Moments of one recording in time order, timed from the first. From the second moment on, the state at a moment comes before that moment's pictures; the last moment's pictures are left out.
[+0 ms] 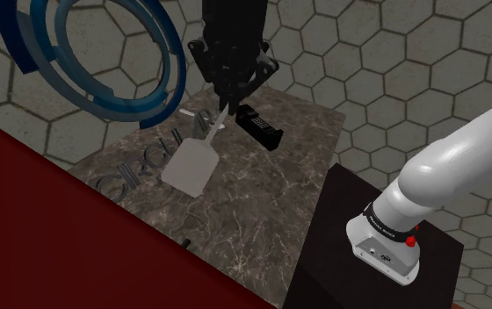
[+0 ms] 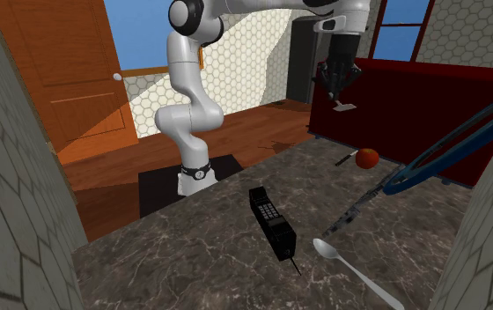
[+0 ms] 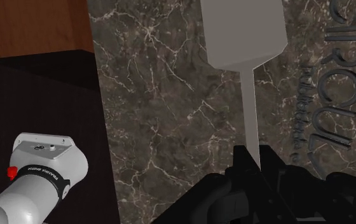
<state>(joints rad) -0.15 -0.27 0.91 -1.76 0.15 1.57 2.00</state>
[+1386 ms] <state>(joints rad) -0.13 -0.29 0.93 -2.05 0.18 1.85 1.99</state>
